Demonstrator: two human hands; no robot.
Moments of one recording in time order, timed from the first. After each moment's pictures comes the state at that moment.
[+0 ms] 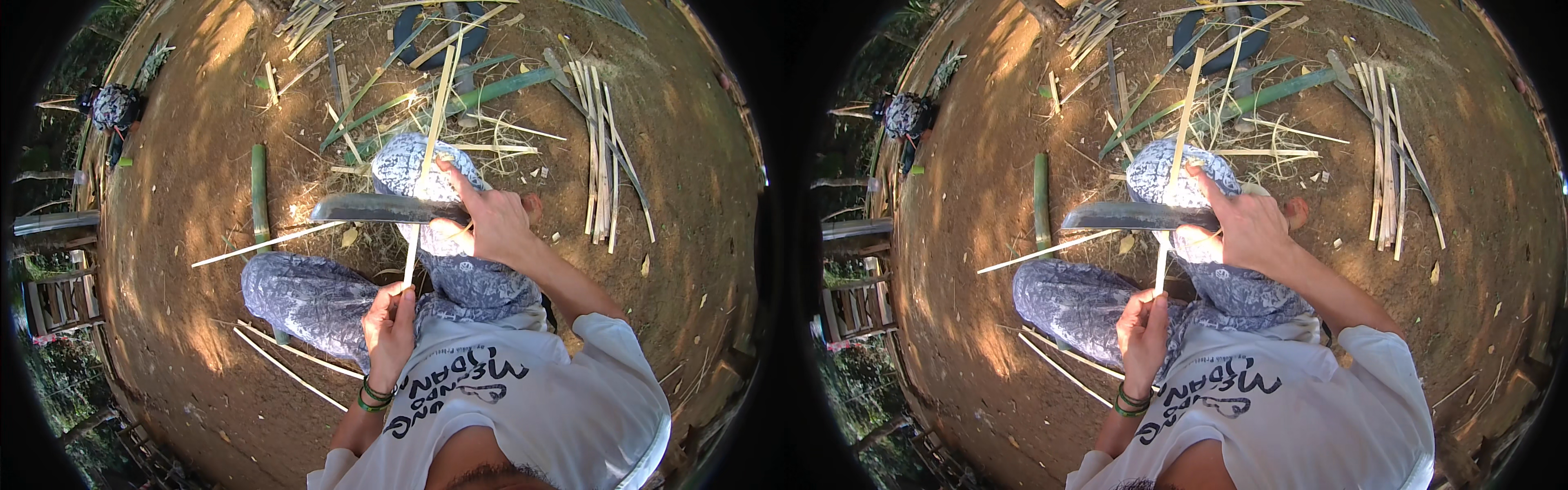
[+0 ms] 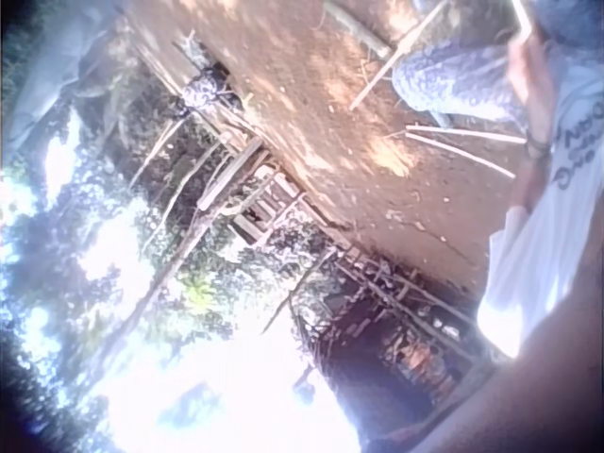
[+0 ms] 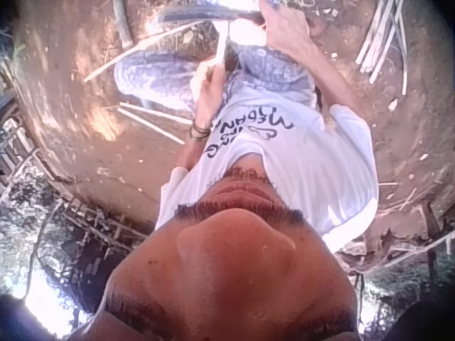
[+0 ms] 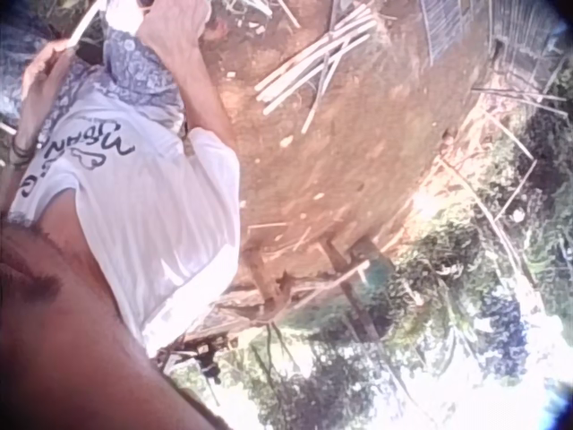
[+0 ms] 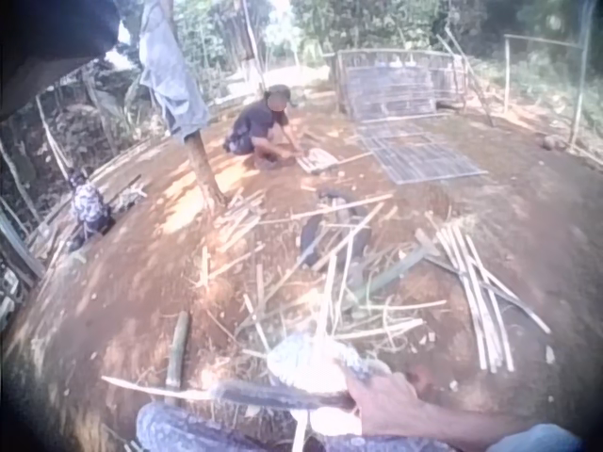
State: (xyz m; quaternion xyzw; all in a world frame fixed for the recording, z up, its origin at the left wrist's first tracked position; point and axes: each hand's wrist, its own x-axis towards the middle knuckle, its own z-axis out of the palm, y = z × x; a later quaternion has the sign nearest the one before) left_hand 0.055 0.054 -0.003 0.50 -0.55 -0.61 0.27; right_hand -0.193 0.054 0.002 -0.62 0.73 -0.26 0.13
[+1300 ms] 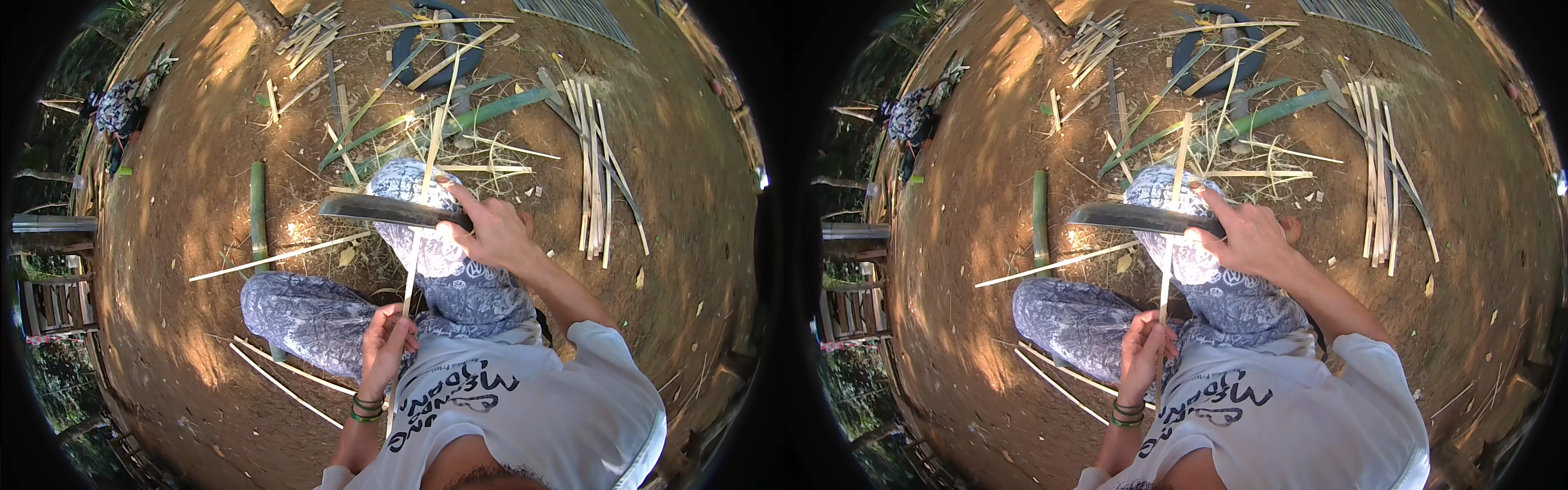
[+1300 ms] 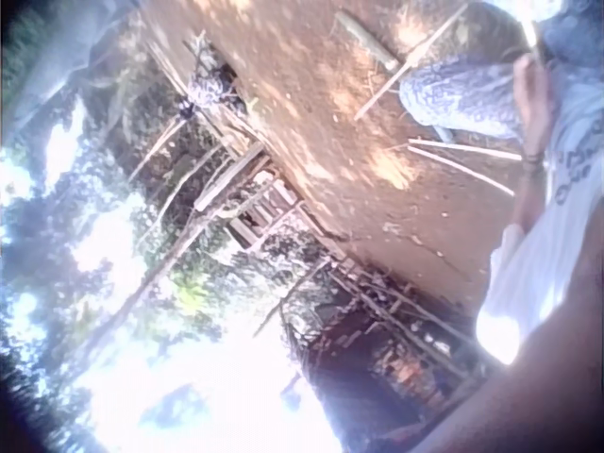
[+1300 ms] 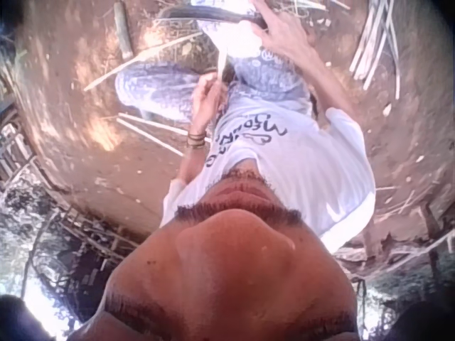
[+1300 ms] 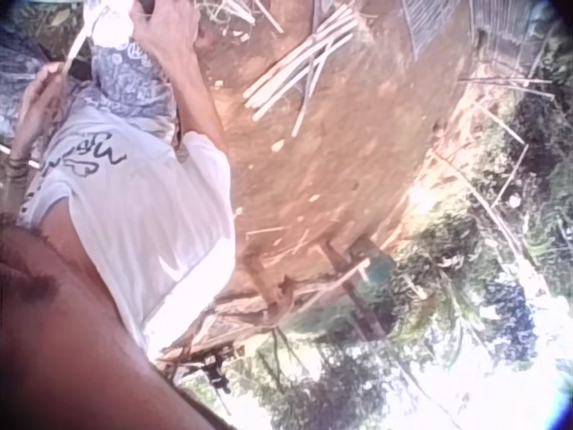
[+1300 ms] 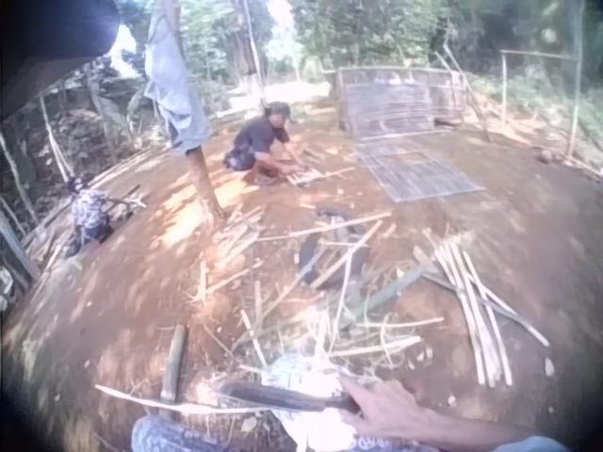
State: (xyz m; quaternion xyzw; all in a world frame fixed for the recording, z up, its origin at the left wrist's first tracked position) left_hand 0.079 0.048 -0.025 0.46 -0.49 -0.71 0.20; right_hand -0.207 0.050 -0.002 -0.59 0.75 -0.27 0.16
